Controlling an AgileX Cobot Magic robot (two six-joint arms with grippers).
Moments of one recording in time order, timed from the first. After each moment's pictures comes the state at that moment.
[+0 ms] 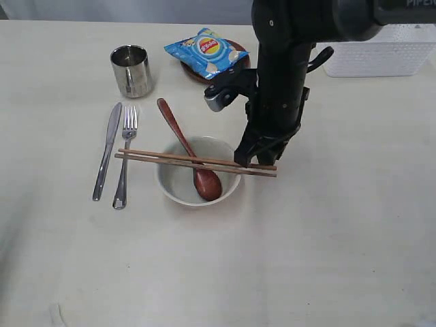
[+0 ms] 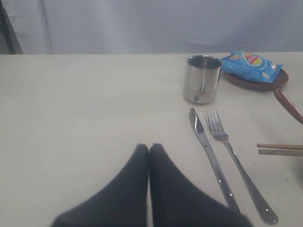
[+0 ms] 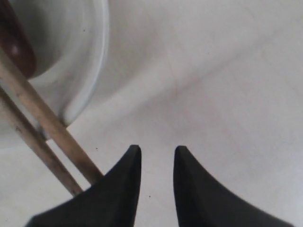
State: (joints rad) left arm -0.13 0.00 0.00 0.04 0.36 -0.08; right arm 0.60 2.00 -1.37 0.01 1.10 -0.37
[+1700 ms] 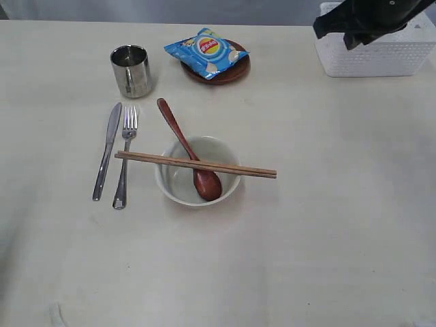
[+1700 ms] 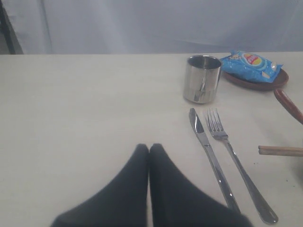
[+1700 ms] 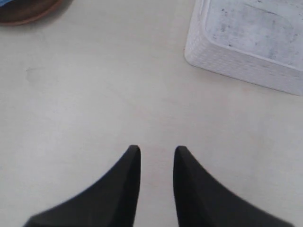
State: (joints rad) left arm -0.13 0.00 0.00 0.04 0.36 -0.08; right arm 0.27 1.73 -1.37 -0.21 0.82 0.04
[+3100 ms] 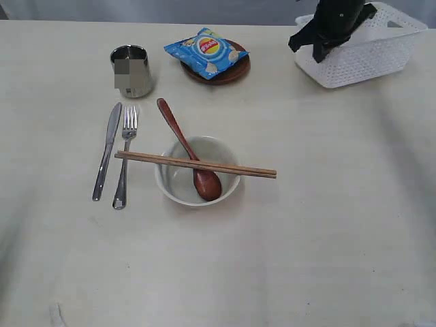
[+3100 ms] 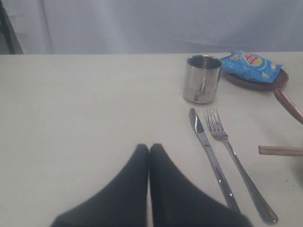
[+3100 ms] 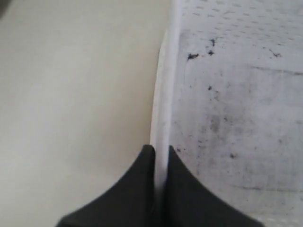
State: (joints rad) left arm -0.13 0.00 0.00 0.04 0.36 -0.08; right arm 0.20 2.40 -2.11 -0.03 1.12 -0.33
